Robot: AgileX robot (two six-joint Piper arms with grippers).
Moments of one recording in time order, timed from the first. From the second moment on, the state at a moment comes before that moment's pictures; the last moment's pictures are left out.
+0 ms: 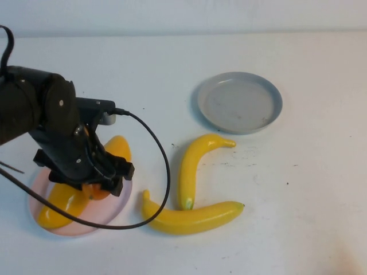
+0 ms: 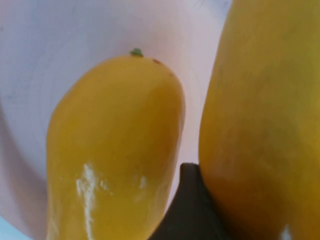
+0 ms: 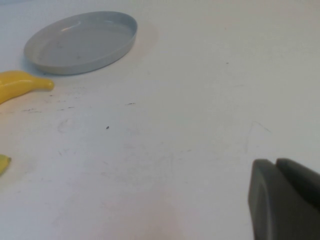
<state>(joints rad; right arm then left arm) 0.07 -0.01 0.02 0.12 0.39 0.05 -0.42 1.62 -1.14 -0.02 0.95 -0.11</state>
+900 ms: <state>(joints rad) 0.07 -0.01 0.02 0.12 0.39 0.05 -0.42 1.59 -1.13 -0.03 0.97 -0.11</state>
